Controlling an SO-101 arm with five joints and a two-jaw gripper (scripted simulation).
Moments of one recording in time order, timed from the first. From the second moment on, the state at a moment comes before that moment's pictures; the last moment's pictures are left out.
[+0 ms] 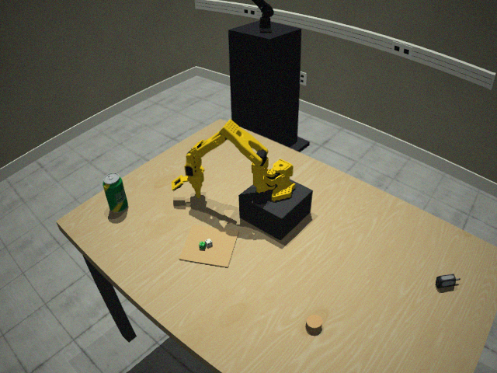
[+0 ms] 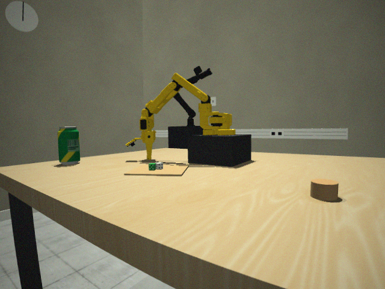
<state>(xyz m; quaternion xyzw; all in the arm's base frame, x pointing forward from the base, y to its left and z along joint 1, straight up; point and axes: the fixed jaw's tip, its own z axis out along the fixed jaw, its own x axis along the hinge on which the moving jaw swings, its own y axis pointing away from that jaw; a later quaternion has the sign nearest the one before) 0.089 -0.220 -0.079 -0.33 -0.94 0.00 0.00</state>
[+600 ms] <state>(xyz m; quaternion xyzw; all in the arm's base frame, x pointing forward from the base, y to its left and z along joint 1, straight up) 0.085 -0.225 -0.080 -0.33 -0.94 0.00 0.00</state>
